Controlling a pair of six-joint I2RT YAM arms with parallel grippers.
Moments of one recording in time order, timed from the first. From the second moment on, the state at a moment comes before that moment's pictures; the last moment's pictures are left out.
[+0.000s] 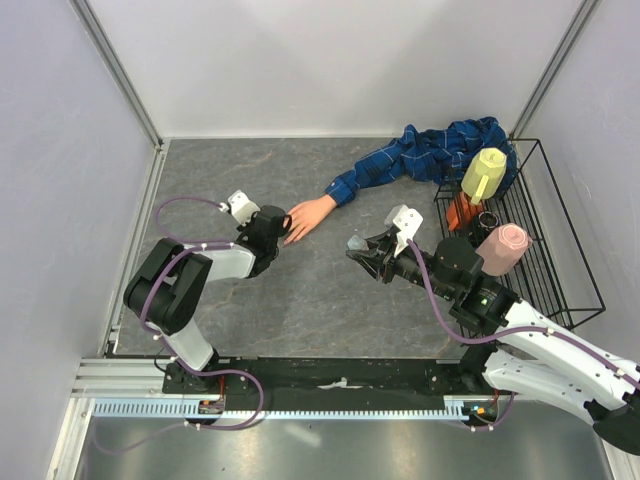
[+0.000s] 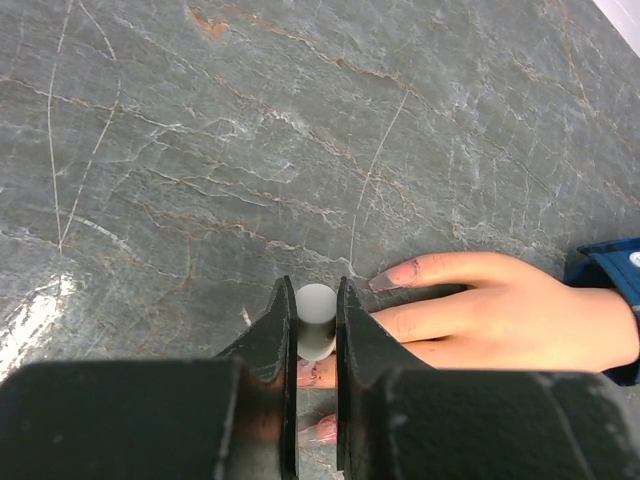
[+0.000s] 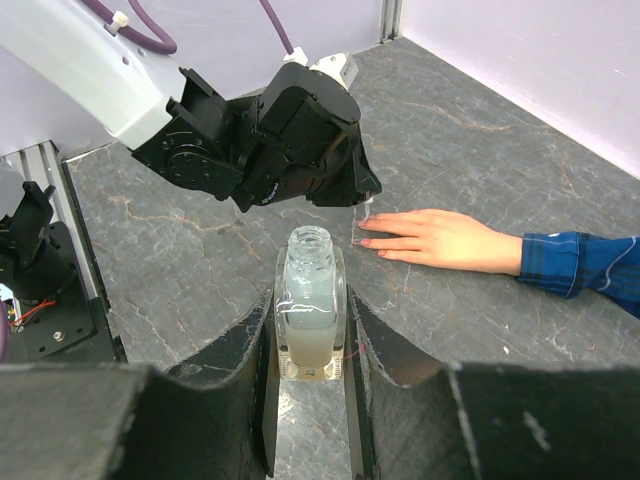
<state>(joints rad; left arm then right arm) -0.49 1.69 0.73 0.36 -0.69 -0.92 0.87 0.82 0.72 0.07 -0.13 0.03</state>
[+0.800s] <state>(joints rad) -0.49 1.69 0.74 0.24 -0.71 -0.95 0.87 0.82 0.72 0.07 -0.13 0.03</state>
